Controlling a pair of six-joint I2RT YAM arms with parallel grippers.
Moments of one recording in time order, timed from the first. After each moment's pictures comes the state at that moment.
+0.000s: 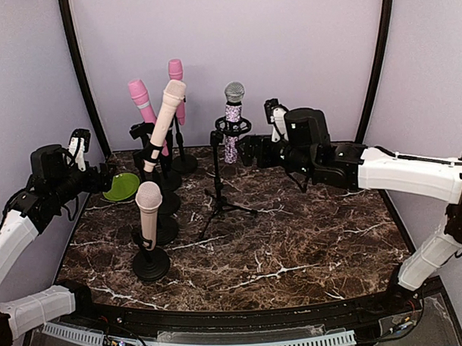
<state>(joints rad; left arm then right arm) -0.15 0.81 0.77 -0.30 -0.04 0.04 0.93 1.51 1.25 -0.04 0.28 0.37</state>
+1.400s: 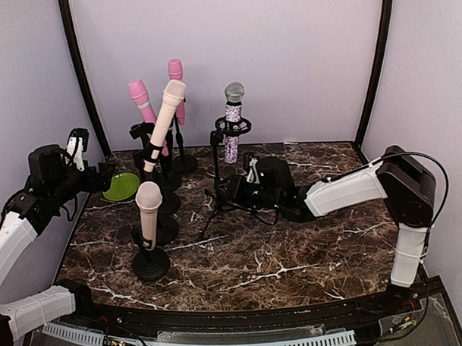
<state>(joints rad) -0.15 0.79 0.77 -0.30 -0.04 0.04 0.90 1.90 1.10 0.50 -0.07 0.93</state>
